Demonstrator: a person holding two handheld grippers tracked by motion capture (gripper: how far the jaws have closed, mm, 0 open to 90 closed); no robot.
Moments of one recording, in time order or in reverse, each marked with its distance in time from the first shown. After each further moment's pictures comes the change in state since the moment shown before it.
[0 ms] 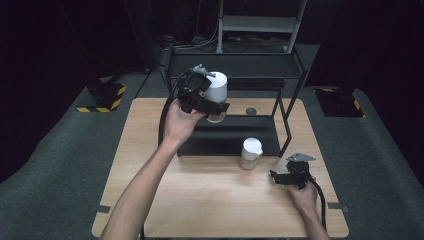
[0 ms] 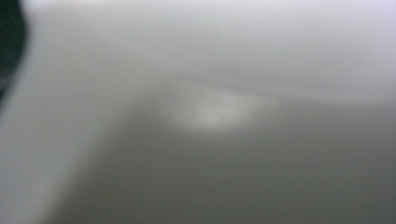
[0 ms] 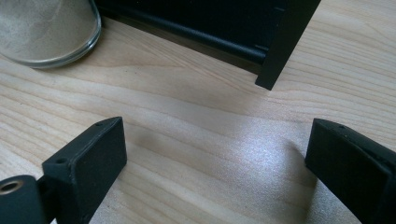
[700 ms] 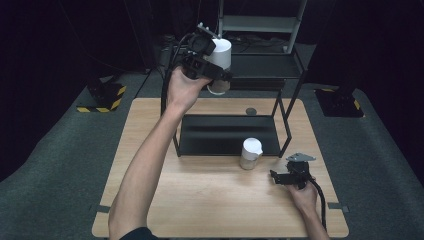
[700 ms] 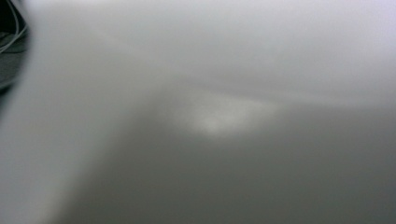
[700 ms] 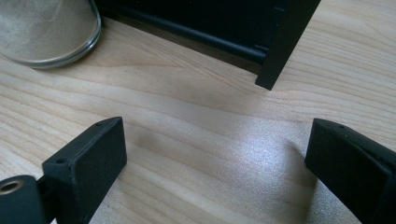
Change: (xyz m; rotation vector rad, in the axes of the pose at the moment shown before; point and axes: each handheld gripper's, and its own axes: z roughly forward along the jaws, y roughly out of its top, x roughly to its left) left arm 0.014 0.073 -0.010 0.006 0.037 -0.036; right arm 0.000 0.000 0.000 0.003 0.000 -0.002
